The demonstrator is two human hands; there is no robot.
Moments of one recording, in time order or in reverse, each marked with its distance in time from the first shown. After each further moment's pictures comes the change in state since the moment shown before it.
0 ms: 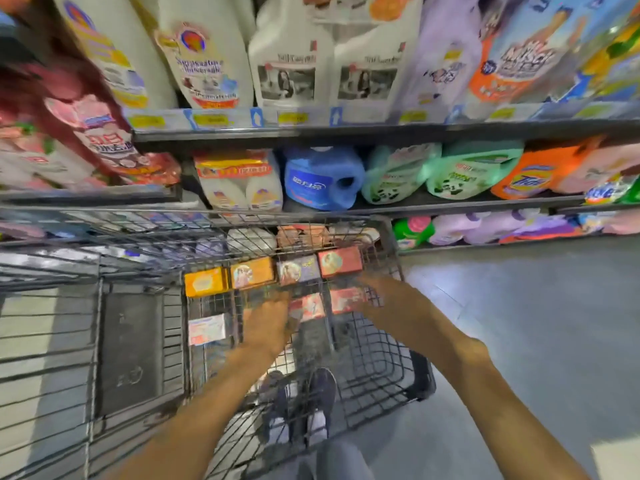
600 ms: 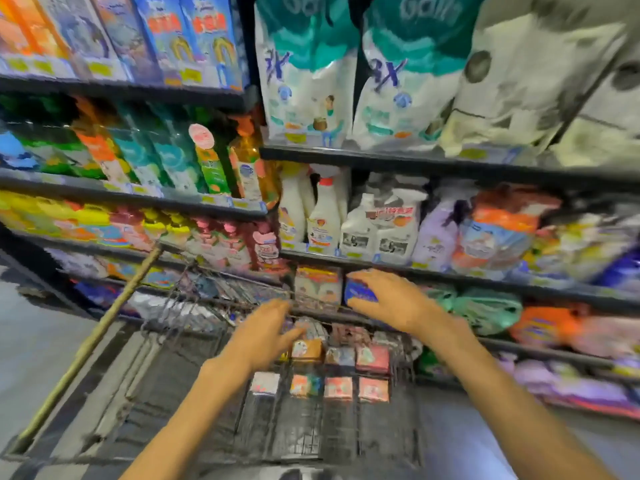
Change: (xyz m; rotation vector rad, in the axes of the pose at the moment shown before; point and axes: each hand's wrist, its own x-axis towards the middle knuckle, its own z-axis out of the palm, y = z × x) left_hand -0.282 0.041 -0.237 -0.131 0.430 0.009; right_hand -0.154 -0.197 -0.165 -0.426 0.190 -0.574
